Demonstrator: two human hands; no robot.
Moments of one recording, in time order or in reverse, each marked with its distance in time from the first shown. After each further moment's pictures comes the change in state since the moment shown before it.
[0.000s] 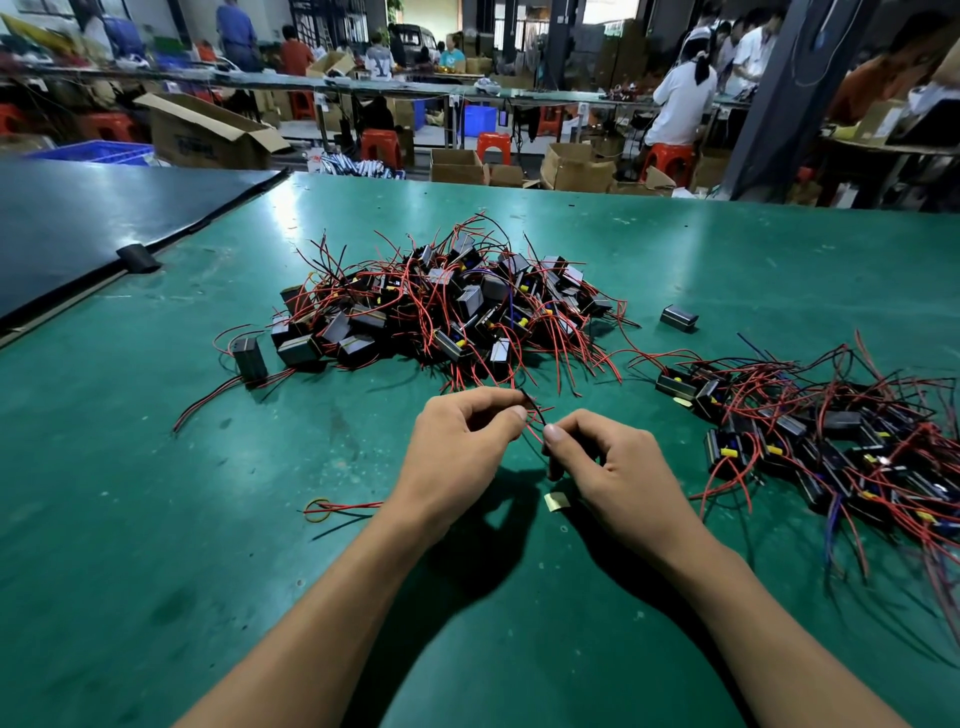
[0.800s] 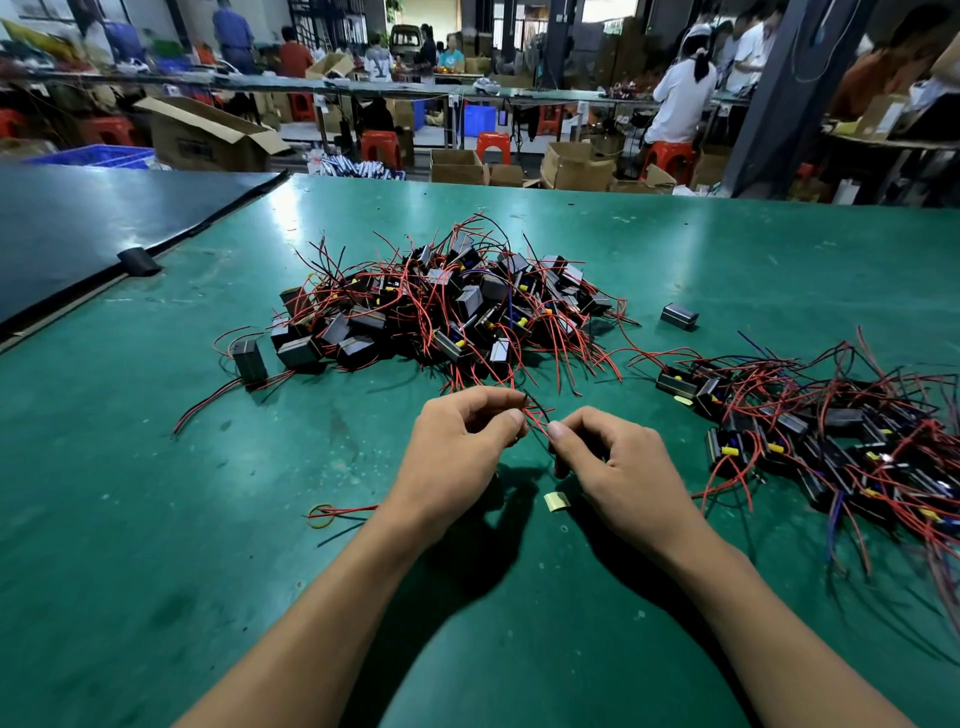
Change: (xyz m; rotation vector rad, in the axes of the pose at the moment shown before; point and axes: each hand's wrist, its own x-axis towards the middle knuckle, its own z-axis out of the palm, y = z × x) left_hand -0.003 0.004 -0.002 -0.013 -0.050 -0.001; right_hand 0.001 0.002 0.000 -0.010 0.031 0.043
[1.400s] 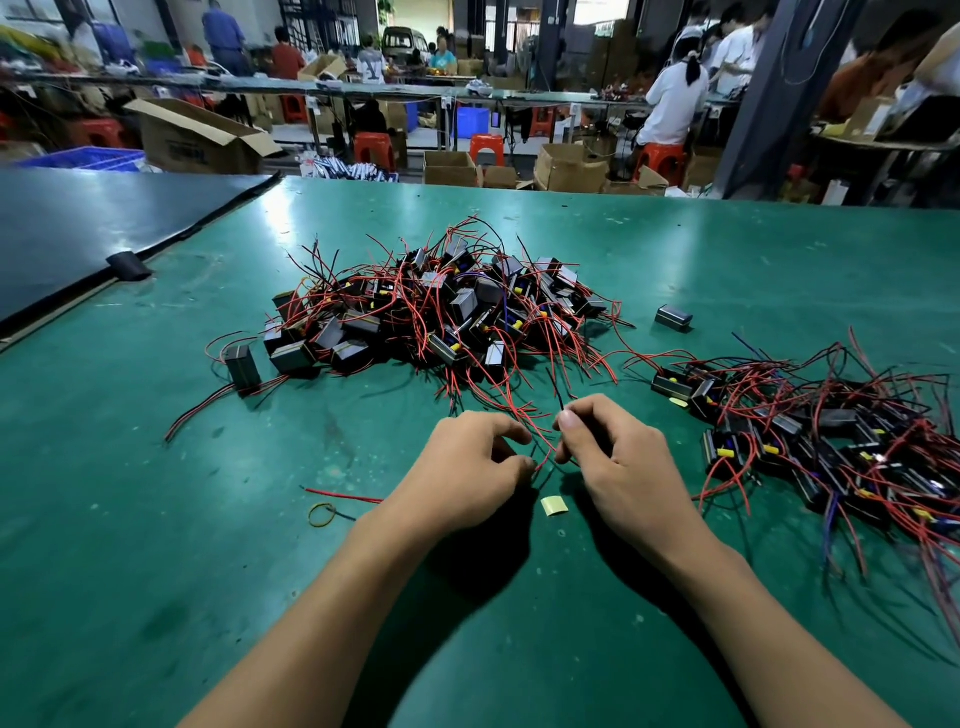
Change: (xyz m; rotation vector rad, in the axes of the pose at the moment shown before) left_hand 0.009 -0.004 0.000 0.607 -0.226 0.013; right_hand 0.003 0.005 0.001 0.071 0.092 -0.004
